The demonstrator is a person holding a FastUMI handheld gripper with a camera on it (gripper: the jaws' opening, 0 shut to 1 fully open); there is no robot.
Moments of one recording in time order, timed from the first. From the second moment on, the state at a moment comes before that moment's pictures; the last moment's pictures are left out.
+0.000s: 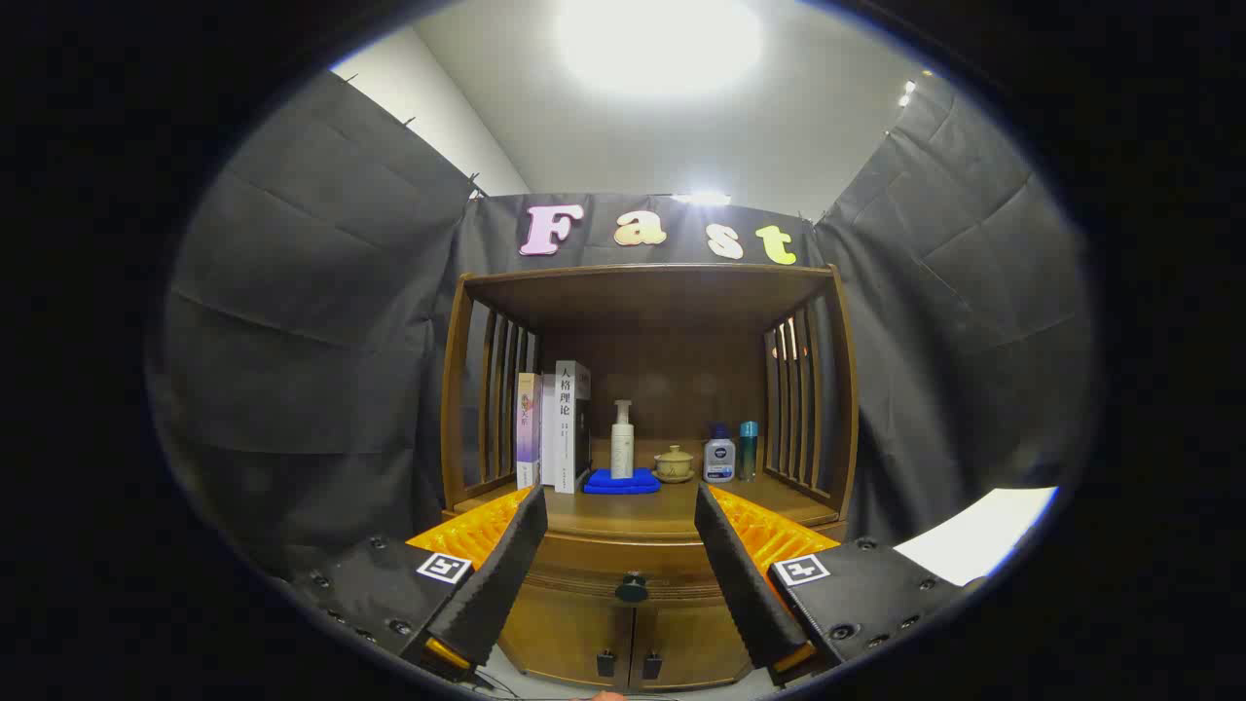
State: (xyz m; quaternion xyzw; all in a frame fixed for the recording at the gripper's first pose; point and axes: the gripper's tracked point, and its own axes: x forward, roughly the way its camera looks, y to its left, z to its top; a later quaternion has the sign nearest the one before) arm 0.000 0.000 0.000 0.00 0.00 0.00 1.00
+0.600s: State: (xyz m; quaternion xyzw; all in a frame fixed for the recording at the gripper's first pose) arm 0.000 0.009 -0.005 -0.01 0.01 0.01 1.00
